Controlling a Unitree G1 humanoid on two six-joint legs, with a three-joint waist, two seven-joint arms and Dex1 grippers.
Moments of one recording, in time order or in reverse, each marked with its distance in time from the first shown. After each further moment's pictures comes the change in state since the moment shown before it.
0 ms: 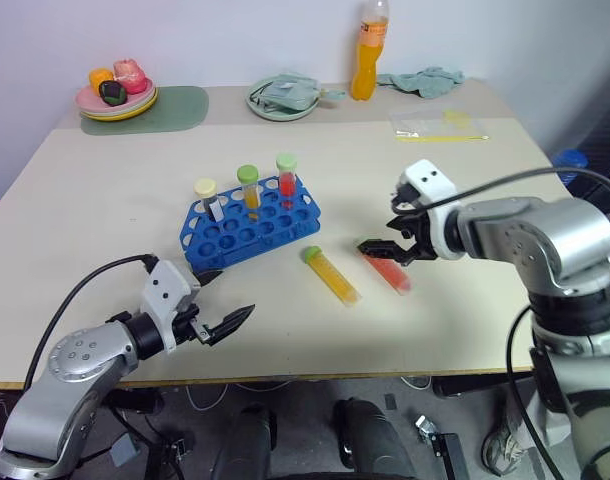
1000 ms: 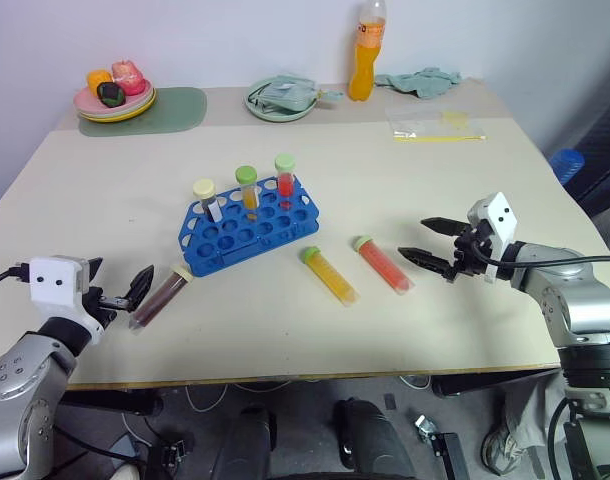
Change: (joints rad) left arm 0.044 -0.139 0.371 0.155 0.006 0.005 0.280; right arm 0.483 -0.084 -0.237 0.325 -0.133 -1.144 0.421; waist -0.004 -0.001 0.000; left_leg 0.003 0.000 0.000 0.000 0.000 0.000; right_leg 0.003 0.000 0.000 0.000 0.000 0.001
